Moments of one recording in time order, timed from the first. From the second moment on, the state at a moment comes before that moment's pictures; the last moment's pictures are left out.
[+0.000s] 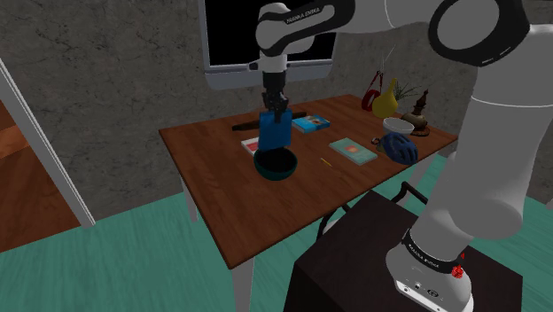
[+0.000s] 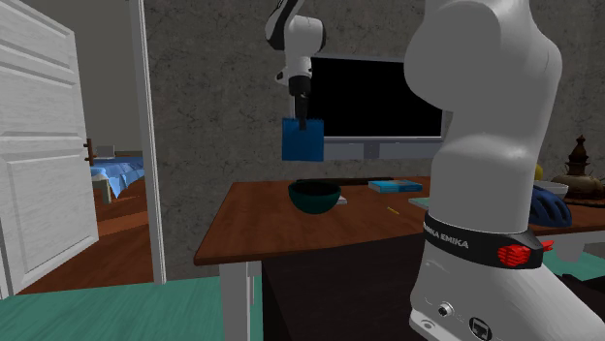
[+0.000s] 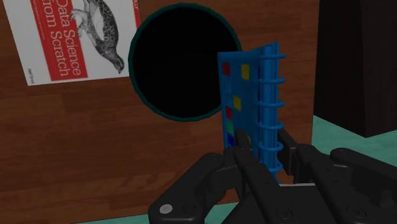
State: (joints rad) arm 0.26 0.21 -0.20 -1.74 0.04 1.80 -1.34
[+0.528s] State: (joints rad) arm 0.18 0.36 -0.23 -1.53 0.07 1.74 -1.45
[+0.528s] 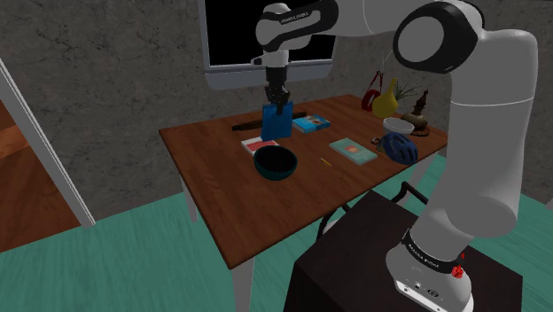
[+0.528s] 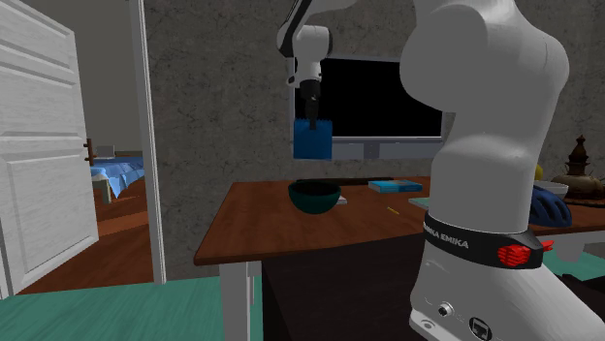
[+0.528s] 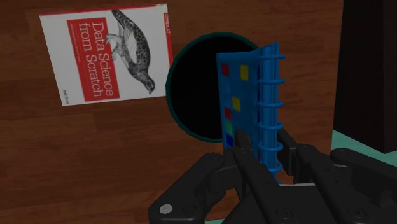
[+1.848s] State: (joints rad) arm 0.18 0.44 -0.22 -1.68 0.08 1.97 -1.47
